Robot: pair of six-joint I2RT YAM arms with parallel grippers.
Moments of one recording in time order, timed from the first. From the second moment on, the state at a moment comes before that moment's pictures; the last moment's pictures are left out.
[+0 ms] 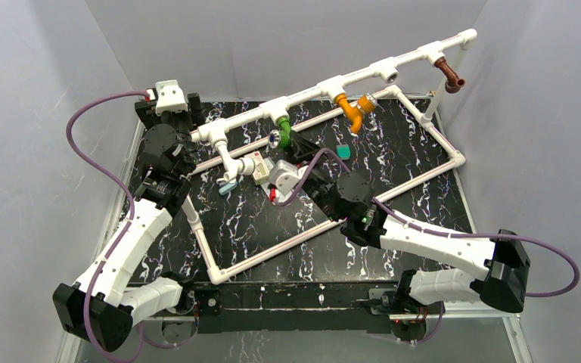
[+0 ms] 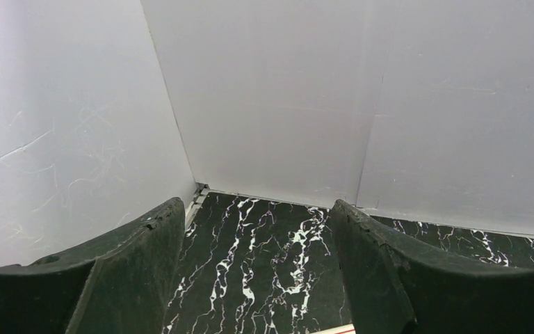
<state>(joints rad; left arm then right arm) -0.39 1.10 1.03 0.22 -0.62 0.21 1.14 1.20 0.93 0.53 0.35 -1.10</state>
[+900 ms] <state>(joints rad) -0.39 1.10 1.03 0.22 -0.62 0.21 1.13 1.18 0.86 0.70 0.72 0.66</state>
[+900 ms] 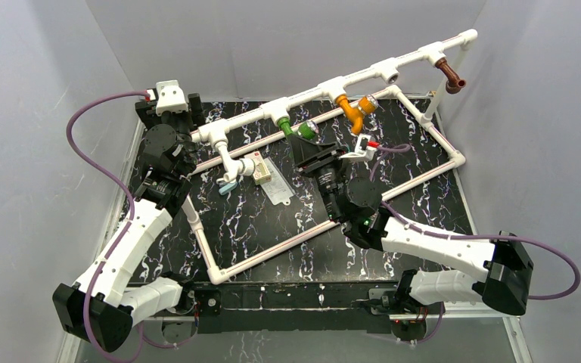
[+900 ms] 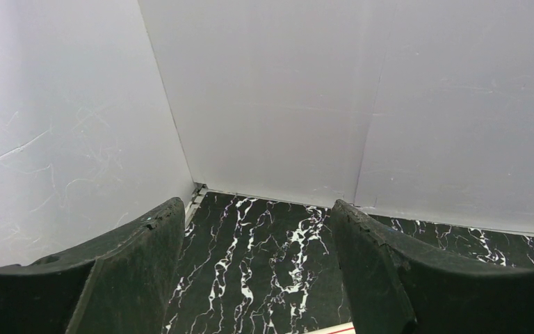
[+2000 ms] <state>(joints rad) -0.39 1.10 1.03 0.21 -0.62 0.21 1.11 1.14 0.83 0.45 0.73 1.77</state>
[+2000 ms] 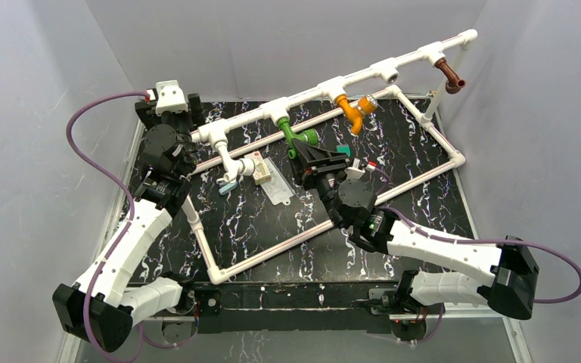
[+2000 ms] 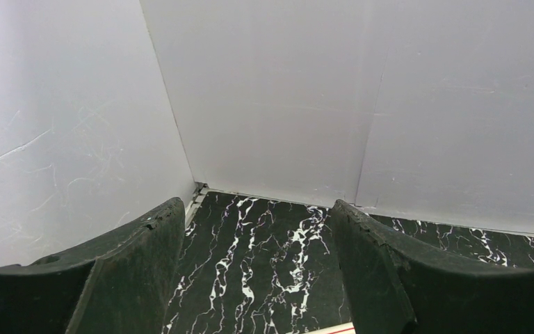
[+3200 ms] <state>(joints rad) -0.39 1.10 1.03 0.22 -0.62 0.21 1.13 0.86 0.85 0.28 0.39 0.65</state>
